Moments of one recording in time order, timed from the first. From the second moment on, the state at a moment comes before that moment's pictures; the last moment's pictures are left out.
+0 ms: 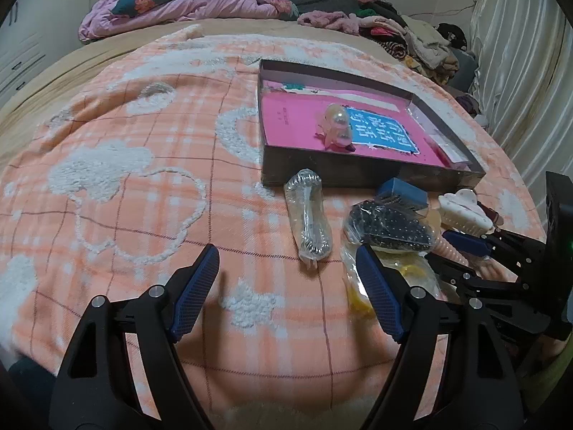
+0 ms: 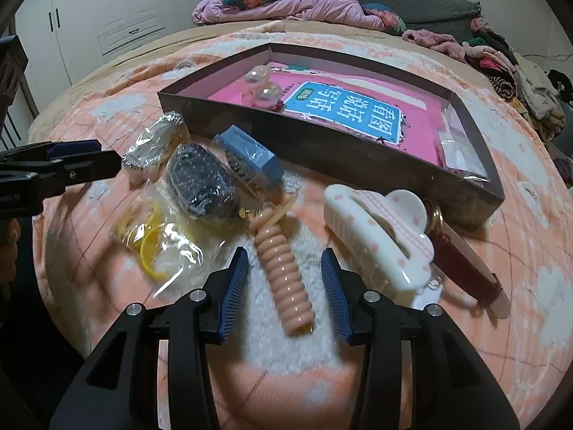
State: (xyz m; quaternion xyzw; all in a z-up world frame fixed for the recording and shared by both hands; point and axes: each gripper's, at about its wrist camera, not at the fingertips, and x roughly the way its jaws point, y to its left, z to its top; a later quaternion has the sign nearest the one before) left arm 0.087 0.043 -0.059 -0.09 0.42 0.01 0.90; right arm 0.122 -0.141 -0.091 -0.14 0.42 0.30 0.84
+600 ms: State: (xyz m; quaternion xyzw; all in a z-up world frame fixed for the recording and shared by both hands) left arm 0.112 0.037 -0.072 -0.10 0.42 -0.01 0.90; right arm 0.099 -0.153 -0.068 -0.09 0.39 0.36 0.84
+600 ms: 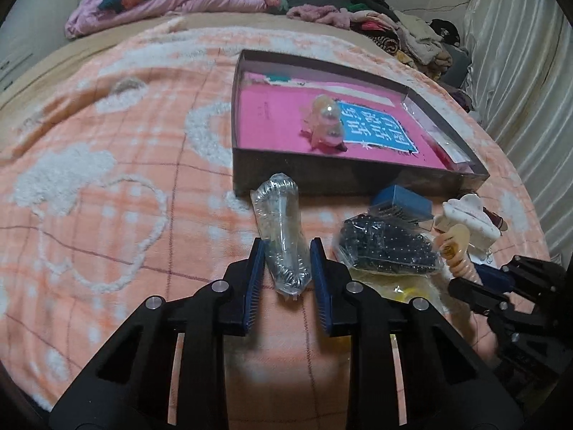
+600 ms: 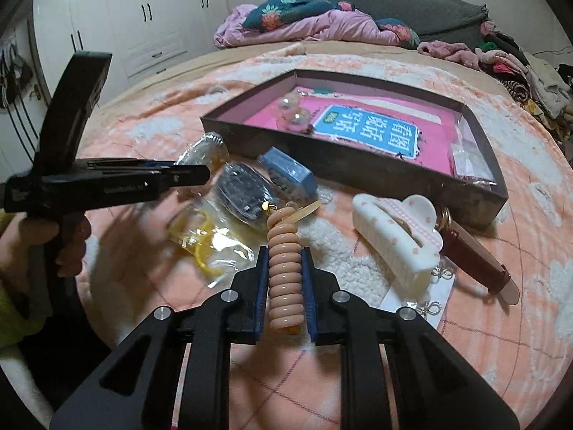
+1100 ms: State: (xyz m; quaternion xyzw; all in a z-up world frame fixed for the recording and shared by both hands) left arm 0.076 0.068 -0.026 -0.11 0.36 0.02 0.93; right arm 0.089 -0.161 -0.041 -0.06 0.36 0.37 0.85
